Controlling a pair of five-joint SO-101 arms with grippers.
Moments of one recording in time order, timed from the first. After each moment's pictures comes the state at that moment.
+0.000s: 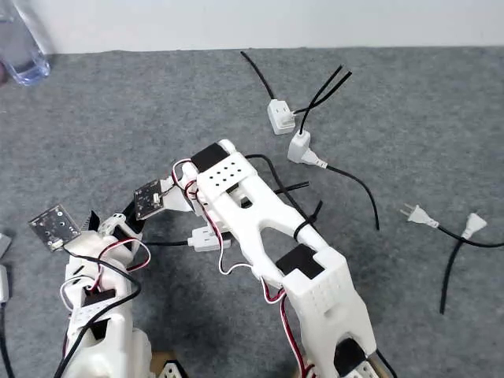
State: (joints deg) left arm -22.5 -39.8 94.8 -11.9 24.2; right arm -40.4 37.2 -21.5 86.2 63.7
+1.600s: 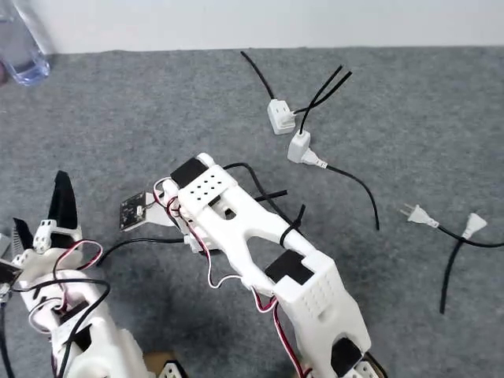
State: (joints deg) left arm -42.7 -39.7 95.9 -31.4 34.4; right arm -45.8 34.6 -20.9 89.5 52.8
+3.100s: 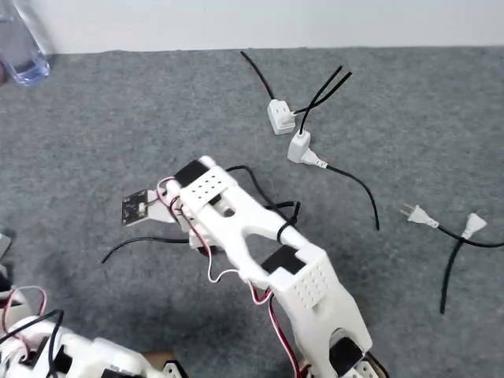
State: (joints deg) left arm -74.5 -39.7 95.9 -17.5 34.4; right arm -43.7 40.7 -22.5 83.4 53.0
